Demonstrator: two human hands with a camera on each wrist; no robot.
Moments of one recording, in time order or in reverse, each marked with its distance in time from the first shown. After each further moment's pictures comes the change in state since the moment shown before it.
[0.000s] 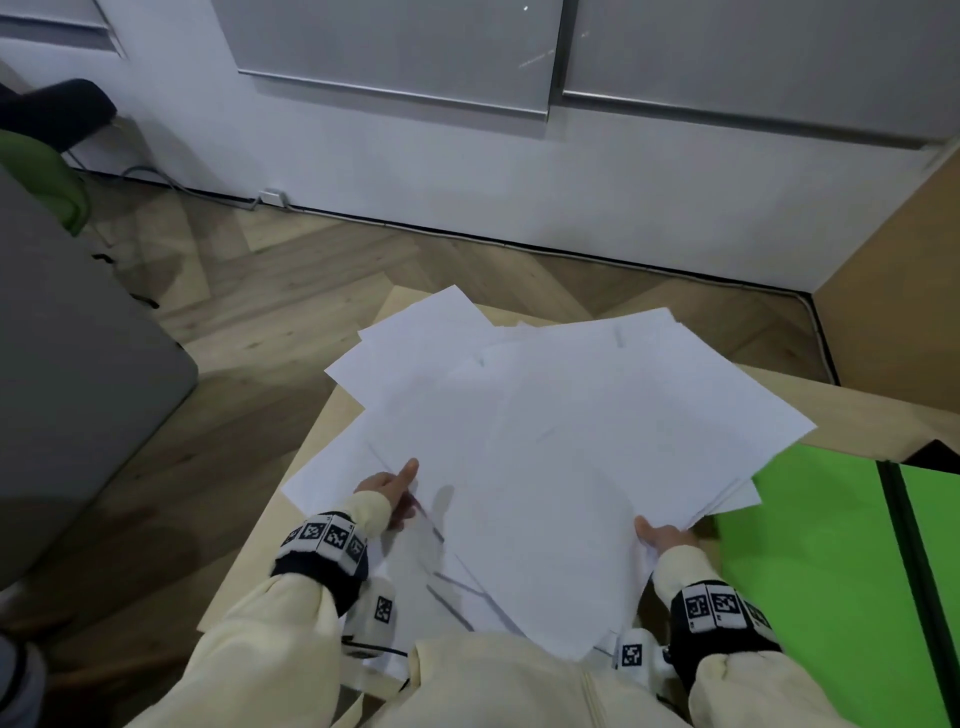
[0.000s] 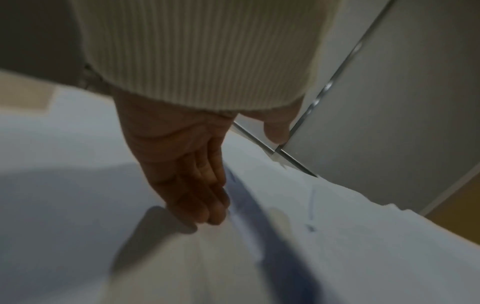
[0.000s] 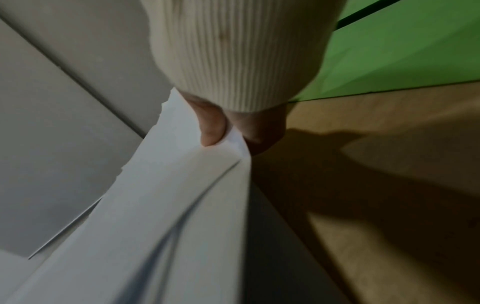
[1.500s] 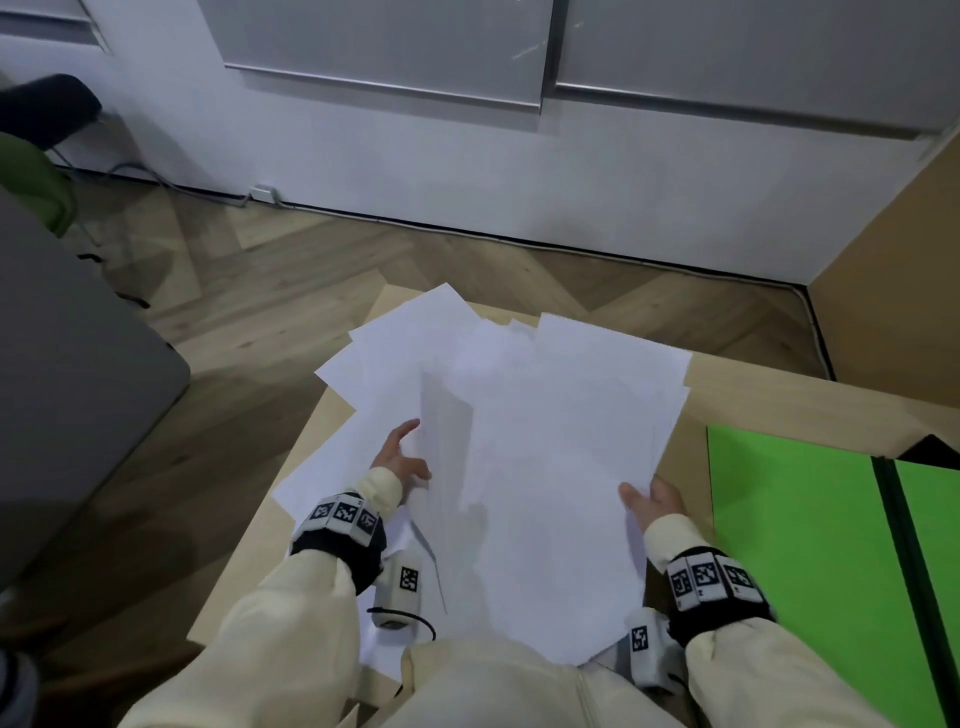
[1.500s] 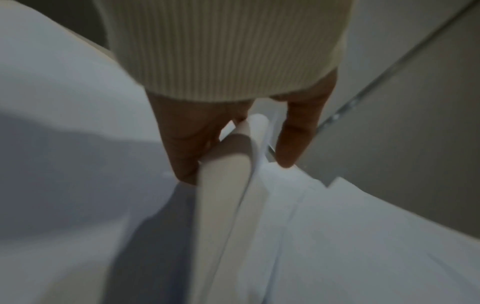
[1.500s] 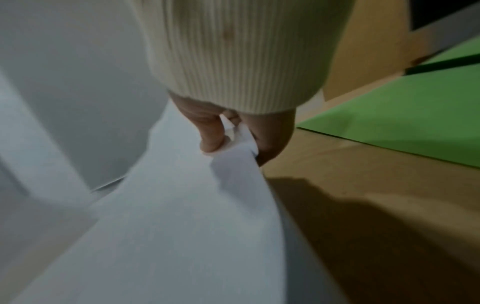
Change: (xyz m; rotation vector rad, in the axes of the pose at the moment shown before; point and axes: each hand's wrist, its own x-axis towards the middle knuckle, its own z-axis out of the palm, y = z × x) left_hand -0.003 0.036 0.017 -0.158 -0.111 0.265; right_hand 0.019 -0.015 0.005 0.262 0.029 -0.362
